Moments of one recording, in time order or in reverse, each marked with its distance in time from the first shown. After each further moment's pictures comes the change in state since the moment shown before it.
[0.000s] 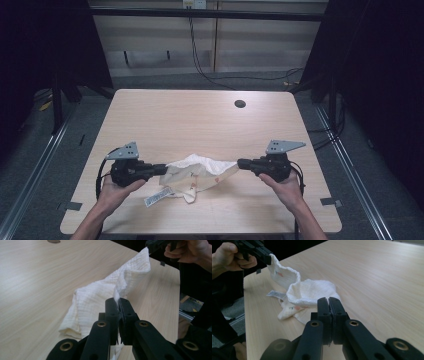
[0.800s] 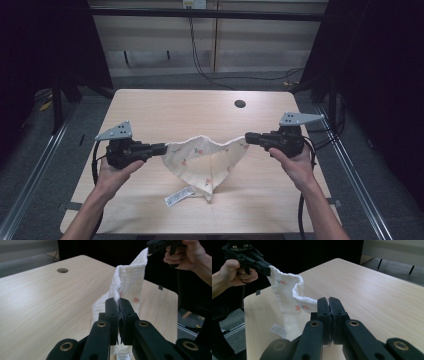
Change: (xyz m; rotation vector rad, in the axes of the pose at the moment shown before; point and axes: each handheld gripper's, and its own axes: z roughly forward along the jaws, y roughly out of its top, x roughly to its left) left arm 0.002 0.051 -0.018 -0.117 0.011 0.022; right arm -0.009 0.071 -0.035 -0.070 -0.031 -0.028
